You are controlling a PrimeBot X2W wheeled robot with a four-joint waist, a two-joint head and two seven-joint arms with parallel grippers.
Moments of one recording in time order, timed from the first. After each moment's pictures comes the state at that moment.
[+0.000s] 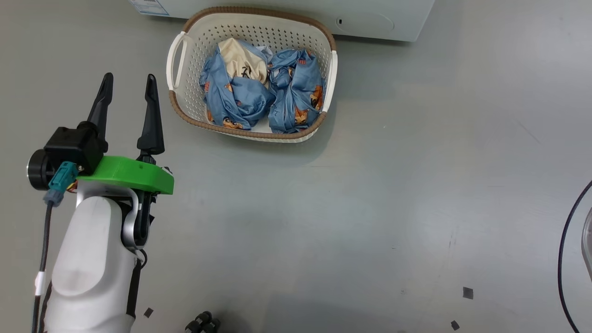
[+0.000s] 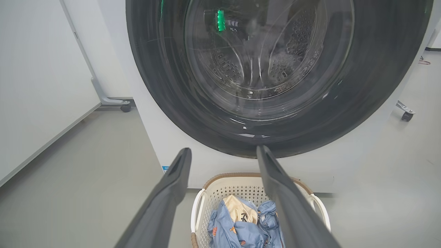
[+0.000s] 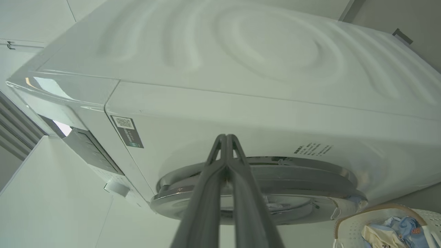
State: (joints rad) left arm -0.31 0.07 -0.09 0.25 -0.28 -0.12 -0.25; right arm -1.03 -0.17 -0.18 0.48 1.37 -0.12 0.45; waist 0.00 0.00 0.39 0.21
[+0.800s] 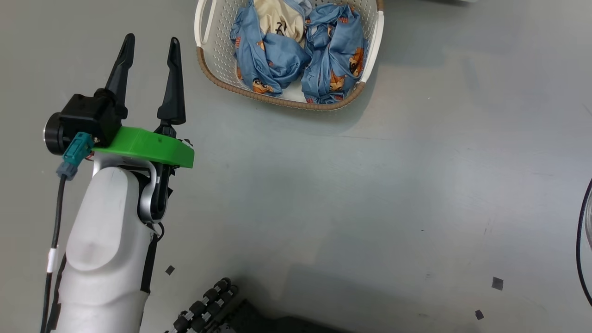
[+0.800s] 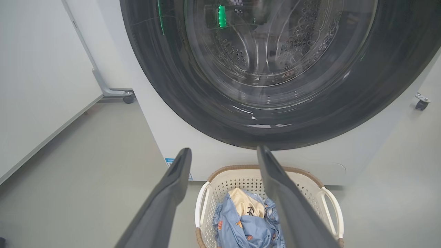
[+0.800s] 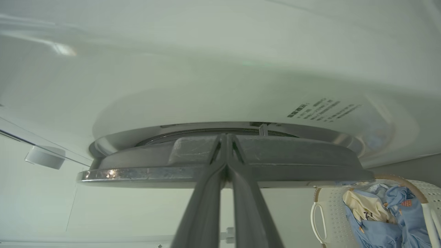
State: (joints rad) left arm -0.41 0.04 -0.14 0.24 -0.28 -0.13 -0.25; right arm -1.14 -0.16 -0.07 0.50 1.29 -0.13 0.52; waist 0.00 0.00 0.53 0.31
